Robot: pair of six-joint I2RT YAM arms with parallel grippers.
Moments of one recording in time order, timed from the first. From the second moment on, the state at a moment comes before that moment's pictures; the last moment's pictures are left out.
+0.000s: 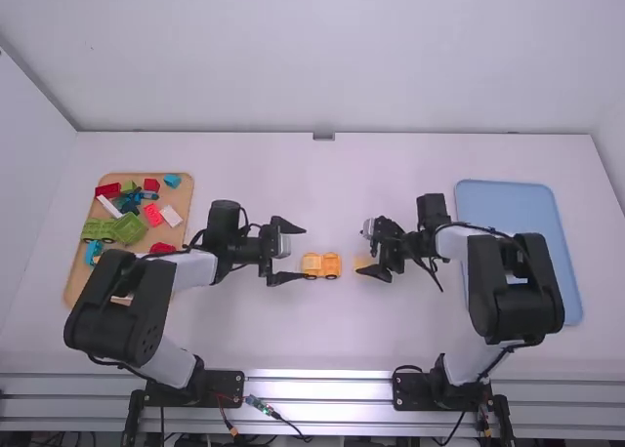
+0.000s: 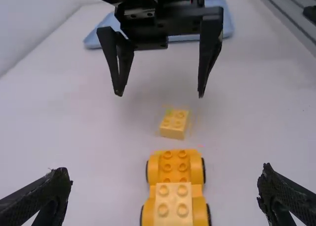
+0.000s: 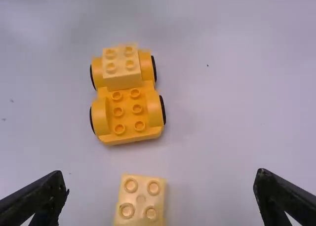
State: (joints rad) left arm -0.17 1.63 0.55 0.33 1.11 0.89; right arm 0.08 1.79 0.76 -0.25 -0.95 -1.25
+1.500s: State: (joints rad) left arm -0.23 1.91 0.60 0.52 1.02 0.75; right arm 0.06 1.98 0.60 0.23 -0.98 -1.01
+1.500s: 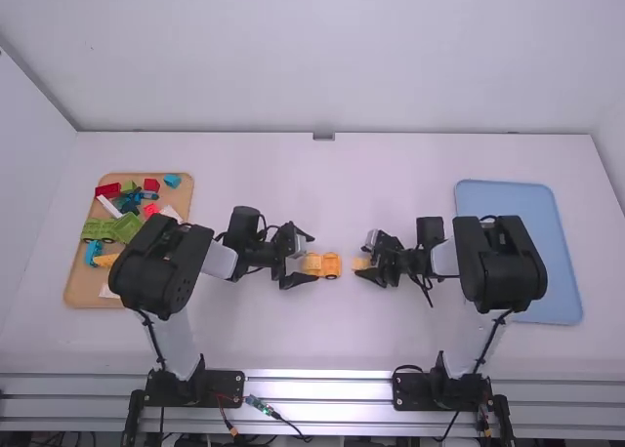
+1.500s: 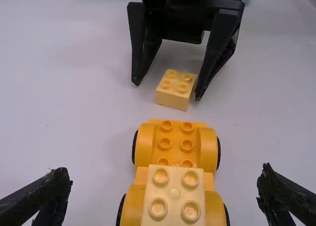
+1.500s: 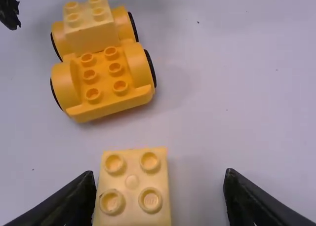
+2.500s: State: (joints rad) left arm -0.24 1.91 0.60 0.51 0.99 0.75; right arm 0.08 1.94 0.67 -0.02 -0.91 -1.09
